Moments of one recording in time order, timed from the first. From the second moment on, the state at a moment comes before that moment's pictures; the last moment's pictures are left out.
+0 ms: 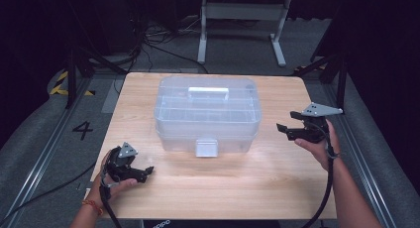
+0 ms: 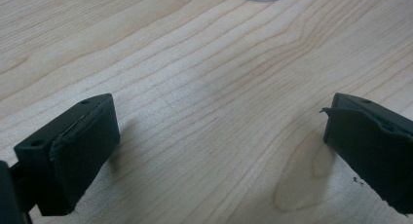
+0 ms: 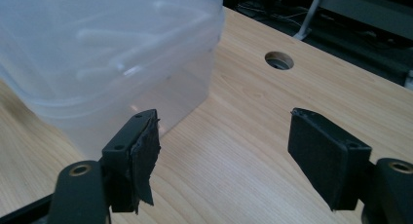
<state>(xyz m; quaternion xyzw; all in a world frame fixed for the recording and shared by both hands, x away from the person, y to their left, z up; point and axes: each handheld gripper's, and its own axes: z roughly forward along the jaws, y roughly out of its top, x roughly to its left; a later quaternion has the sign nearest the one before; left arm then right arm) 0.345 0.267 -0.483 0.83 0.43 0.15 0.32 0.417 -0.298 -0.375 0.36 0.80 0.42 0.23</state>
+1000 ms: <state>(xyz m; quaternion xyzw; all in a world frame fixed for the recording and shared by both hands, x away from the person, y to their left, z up) 0.345 0.267 -0.483 0.83 0.43 0.15 0.32 0.436 -0.253 -0.320 0.30 0.81 0.44 0.25</state>
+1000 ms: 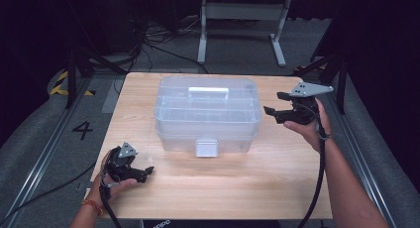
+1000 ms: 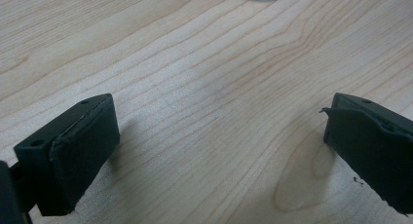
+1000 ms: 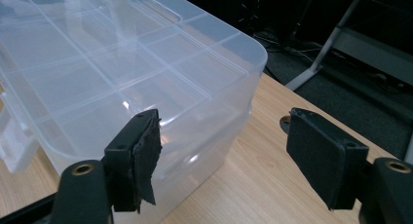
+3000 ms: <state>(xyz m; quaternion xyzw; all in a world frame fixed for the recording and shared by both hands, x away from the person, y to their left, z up) 0.344 0.267 -0.483 0.83 0.43 0.15 0.31 0.471 -0.145 -0.306 0.21 0.86 0.42 0.21</state>
